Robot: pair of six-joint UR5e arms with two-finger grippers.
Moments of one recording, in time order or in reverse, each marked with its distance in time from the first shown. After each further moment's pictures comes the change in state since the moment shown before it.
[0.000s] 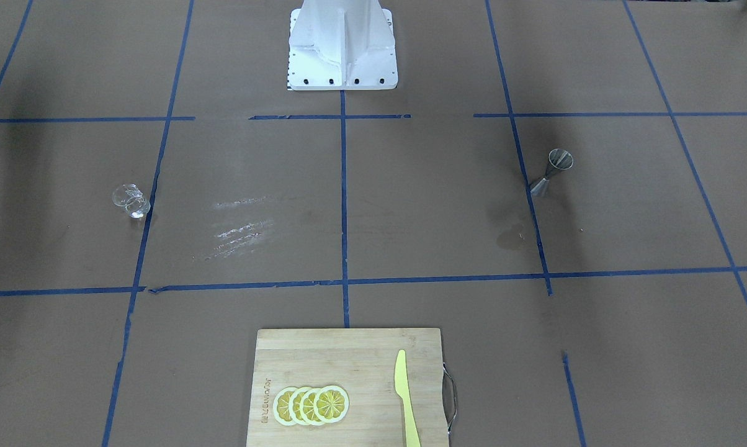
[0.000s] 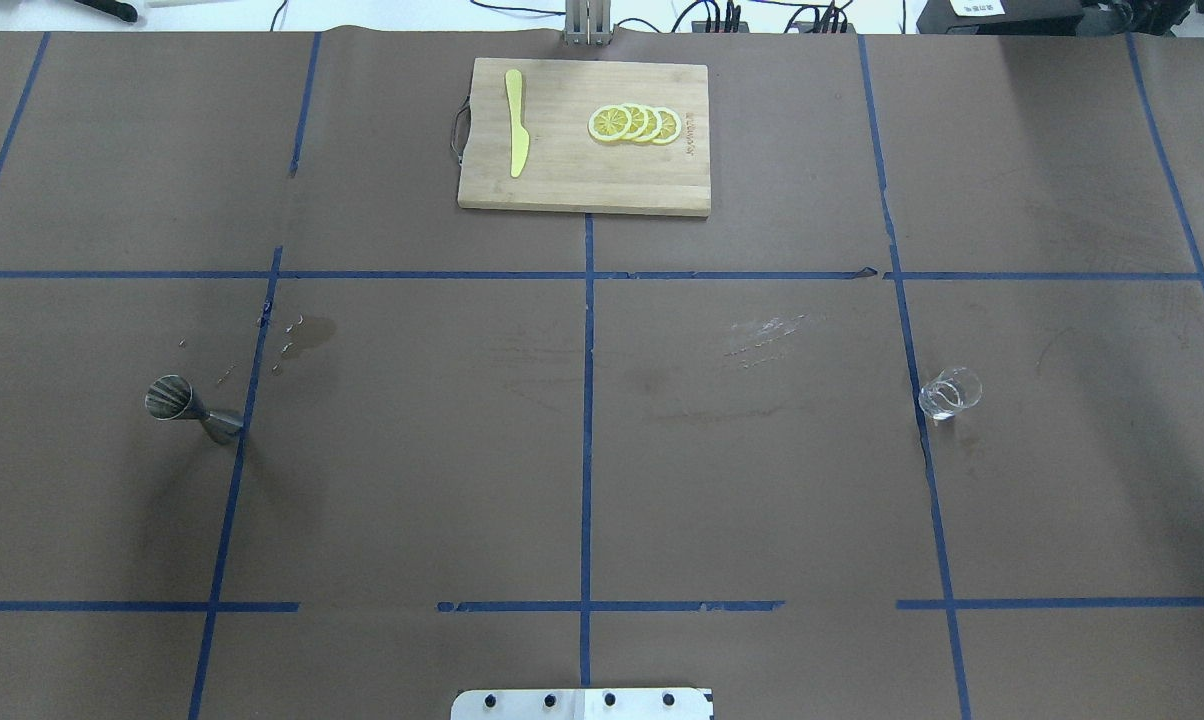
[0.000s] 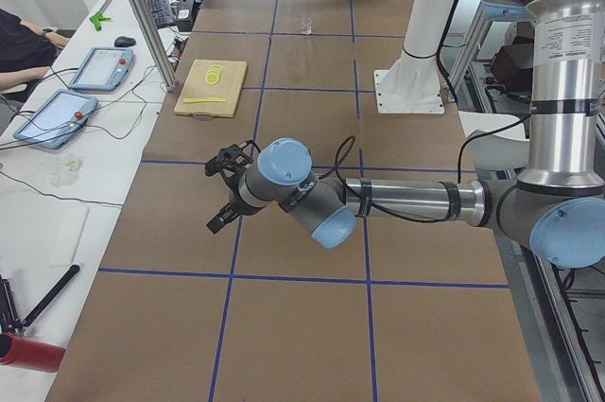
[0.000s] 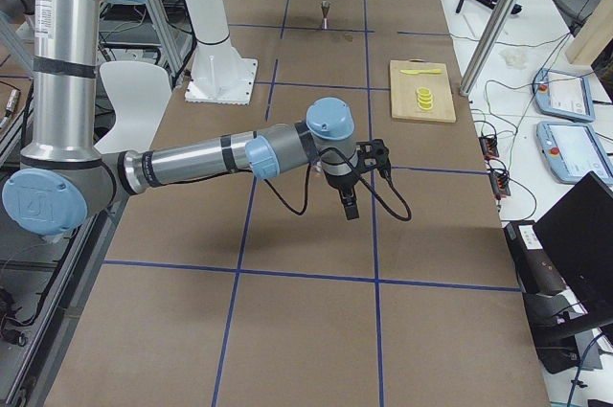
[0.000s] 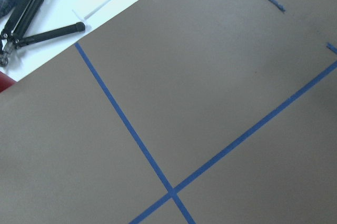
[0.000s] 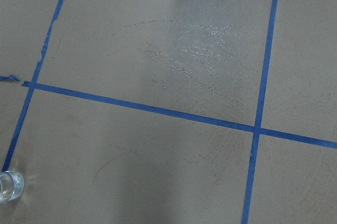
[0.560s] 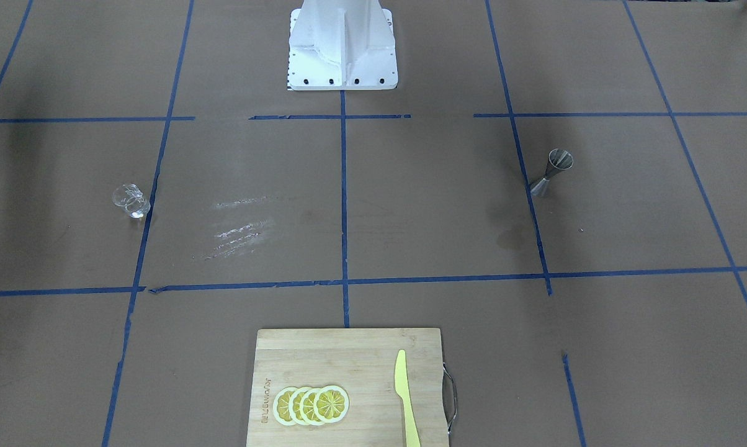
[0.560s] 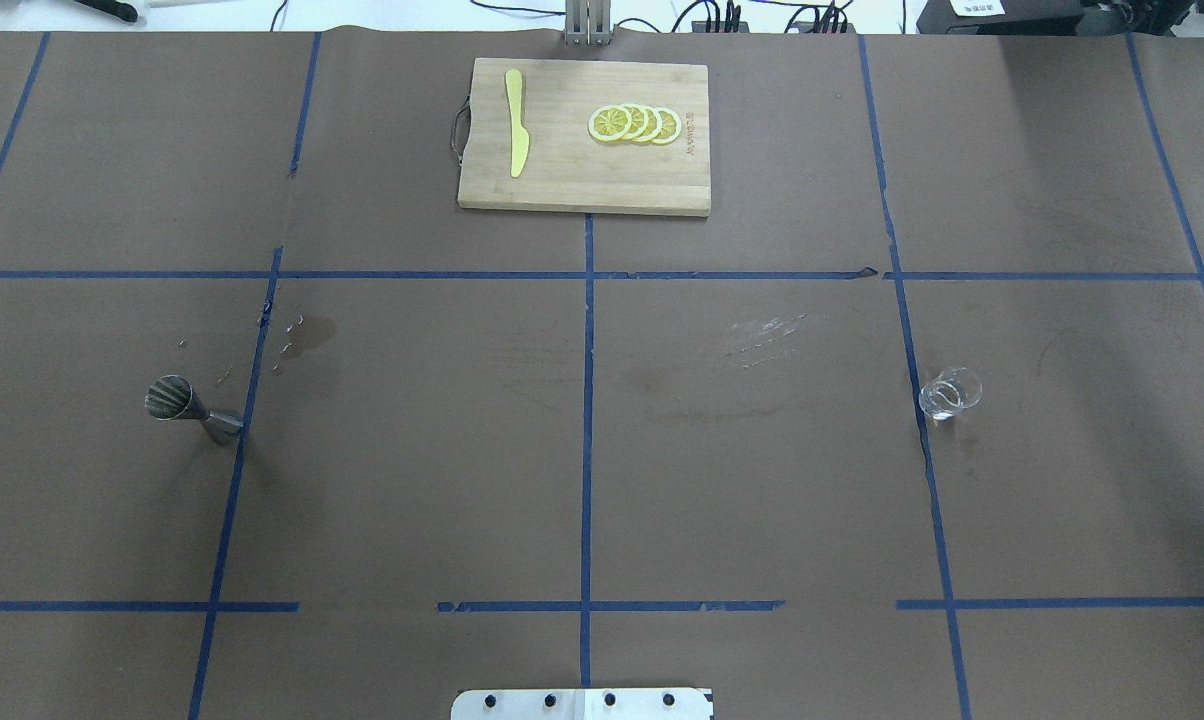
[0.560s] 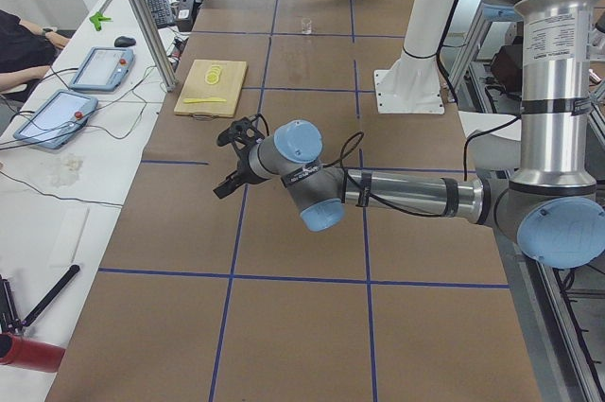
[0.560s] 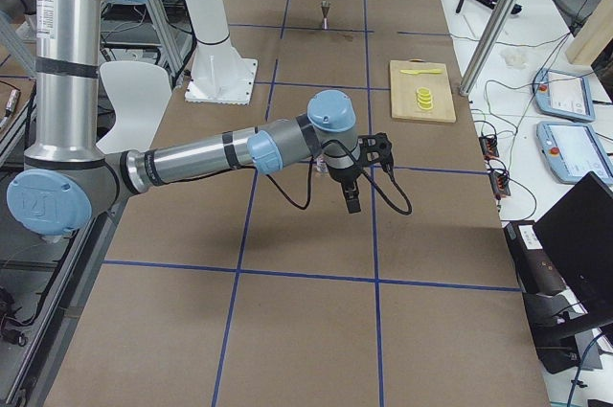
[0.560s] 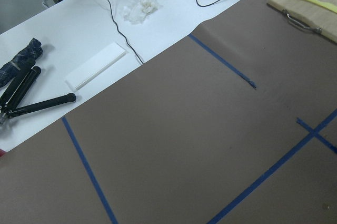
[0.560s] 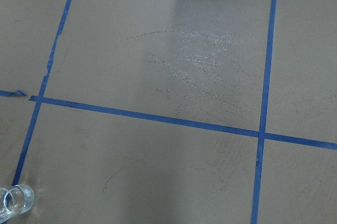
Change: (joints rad) left arm 0.190 0.029 -0.038 -0.276 0.167 -0.334; right arm -0.004 0.006 0.016 0.004 -0.004 0.051
